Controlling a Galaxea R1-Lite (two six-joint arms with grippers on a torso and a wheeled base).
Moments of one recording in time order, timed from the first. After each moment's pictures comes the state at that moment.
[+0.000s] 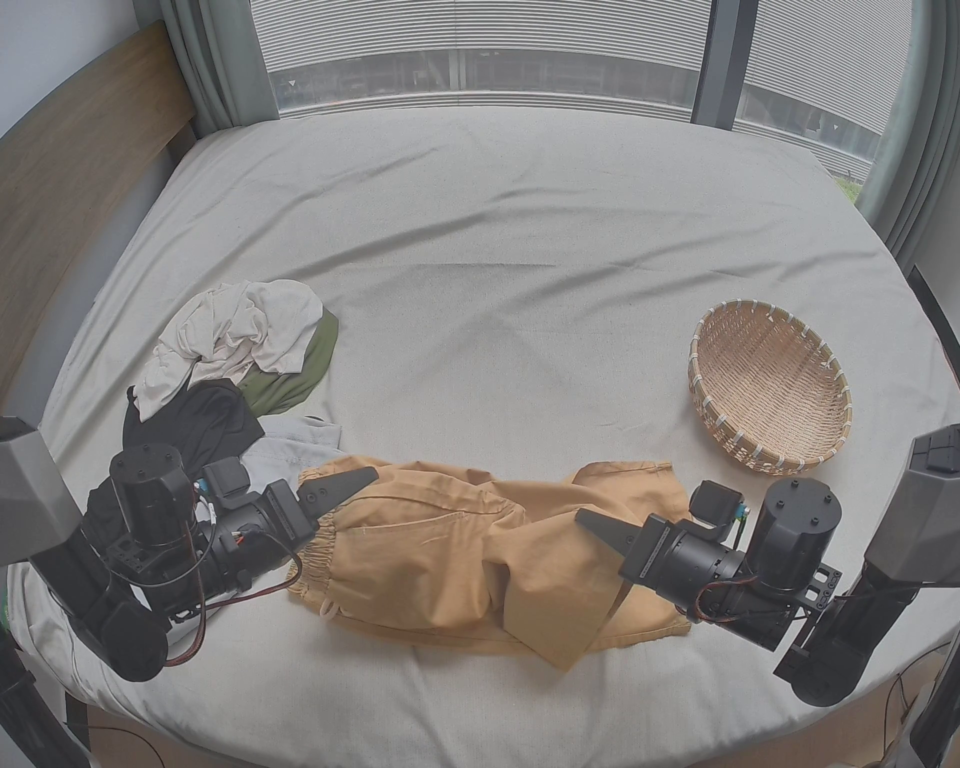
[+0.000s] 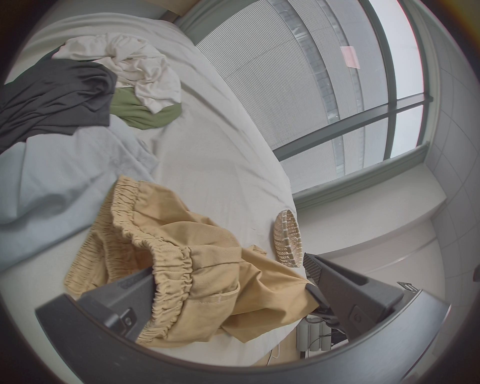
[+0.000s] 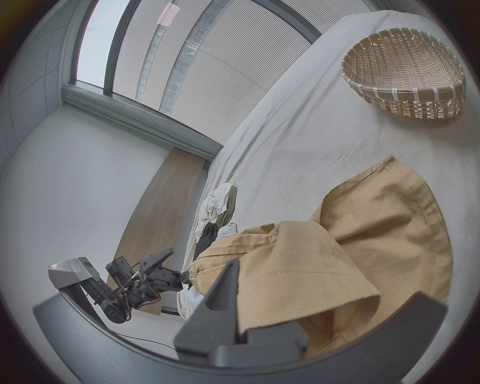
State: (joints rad) left arm -0.31 1.93 -0.34 -1.39 -0.40 -0.81; right arm 0.65 2.02 -0.37 -1.54 0.08 0.80
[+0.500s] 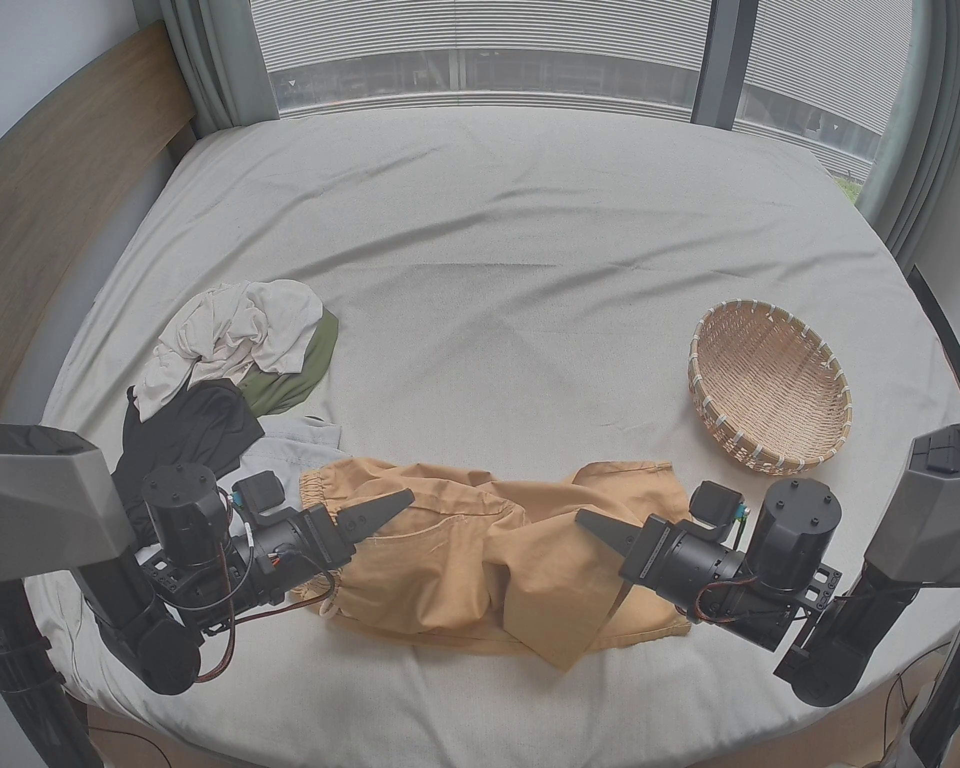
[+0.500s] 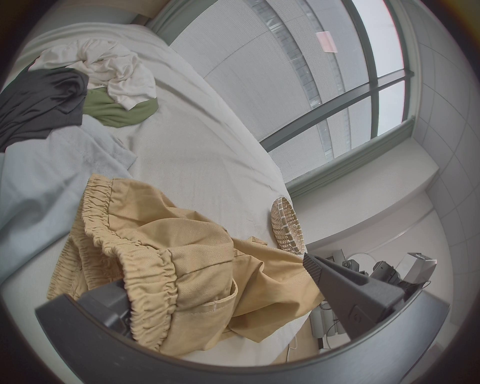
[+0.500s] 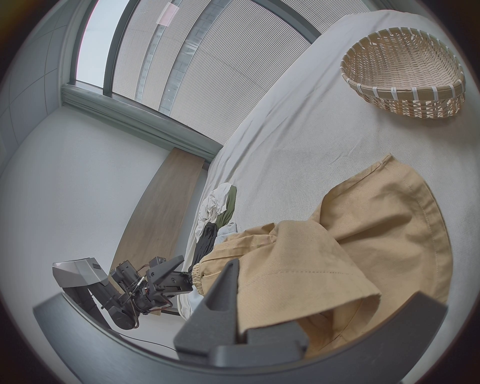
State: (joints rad) left arm -0.36 2.06 -0.34 -1.54 -0.38 -0.68; right arm 0.65 2.02 -0.37 -1.54 0.08 0.80
